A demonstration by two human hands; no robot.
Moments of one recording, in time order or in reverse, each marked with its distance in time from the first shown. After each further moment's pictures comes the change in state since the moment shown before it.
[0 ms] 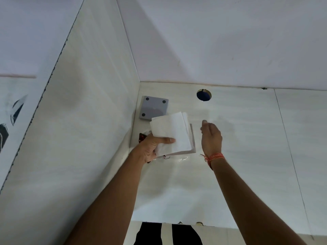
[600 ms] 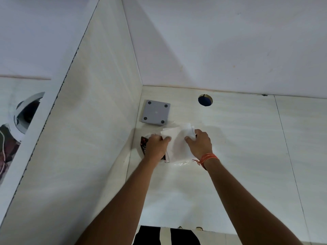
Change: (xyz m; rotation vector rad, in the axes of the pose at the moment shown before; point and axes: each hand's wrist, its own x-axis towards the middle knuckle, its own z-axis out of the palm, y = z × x) left_hand 0.011 -0.006 0.017 0.575 0.578 0.144; right_hand 0.008 -0.001 0.025 -0.499 -0.248 -0.029
